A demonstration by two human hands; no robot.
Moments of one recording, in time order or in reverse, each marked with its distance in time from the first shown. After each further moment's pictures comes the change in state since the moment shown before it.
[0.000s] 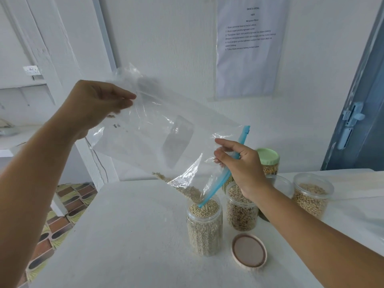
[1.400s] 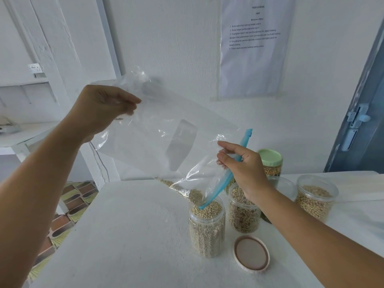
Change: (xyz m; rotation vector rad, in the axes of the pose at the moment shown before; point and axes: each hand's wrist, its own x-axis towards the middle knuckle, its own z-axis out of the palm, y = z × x) left_hand -0.005 -0.009 0.009 -0.001 0.018 0.051; right_hand 0.005 0.010 -0.001 -0.032 0.007 0.014
